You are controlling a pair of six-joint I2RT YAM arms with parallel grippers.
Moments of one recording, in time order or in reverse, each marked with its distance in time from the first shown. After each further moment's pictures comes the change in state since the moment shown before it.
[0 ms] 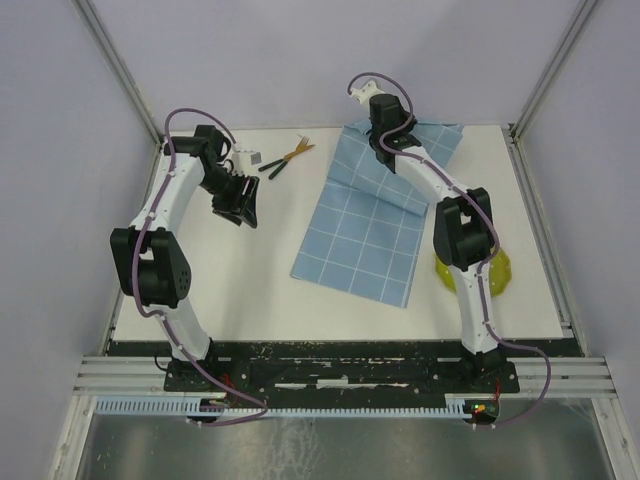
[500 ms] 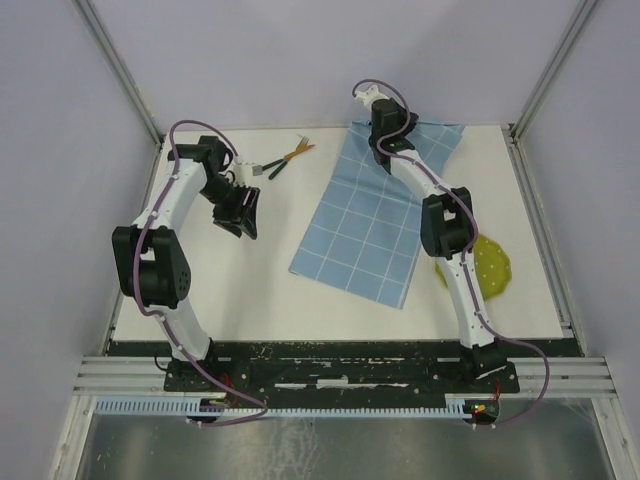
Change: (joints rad) left arm 0.000 -0.005 -0.081 -0.006 0.002 0.000; right arm -0.048 0.301 0.261 0.154 0.057 -0.111
